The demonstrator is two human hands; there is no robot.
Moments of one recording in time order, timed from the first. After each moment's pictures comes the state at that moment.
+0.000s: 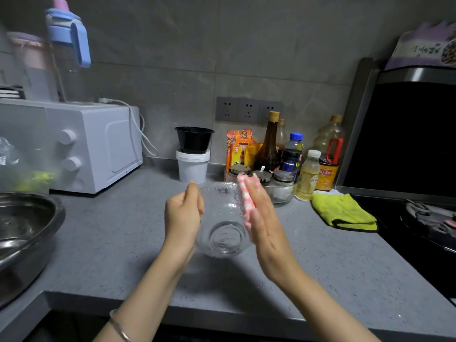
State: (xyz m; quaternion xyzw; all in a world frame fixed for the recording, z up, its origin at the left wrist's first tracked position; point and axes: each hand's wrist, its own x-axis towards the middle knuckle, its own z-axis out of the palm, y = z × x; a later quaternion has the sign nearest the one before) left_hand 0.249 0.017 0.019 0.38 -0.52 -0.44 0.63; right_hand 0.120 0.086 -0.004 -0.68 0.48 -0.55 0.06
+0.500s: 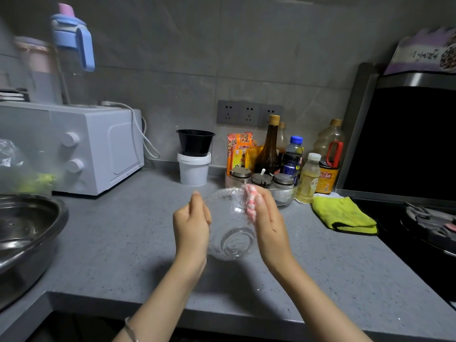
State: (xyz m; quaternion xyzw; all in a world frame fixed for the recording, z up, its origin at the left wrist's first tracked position) left_hand 0.236 0.034 0.011 0.39 -0.47 -0.45 0.65; right_hand 0.123 0.075 0.004 -0.59 0.48 -0.64 0.12
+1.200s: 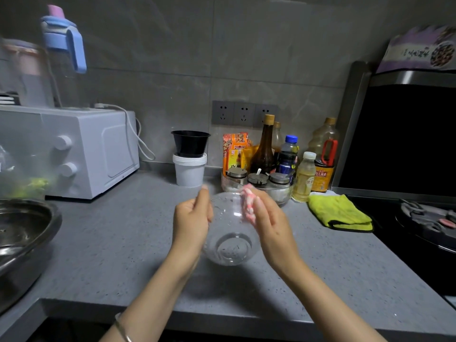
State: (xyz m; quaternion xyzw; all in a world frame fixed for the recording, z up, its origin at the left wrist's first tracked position) left_hand 0.239 0.030 0.021 0.36 -0.56 -0.45 0.60; right_hand 0.112 0.083 0.008 -0.63 0.49 -0.60 0.10
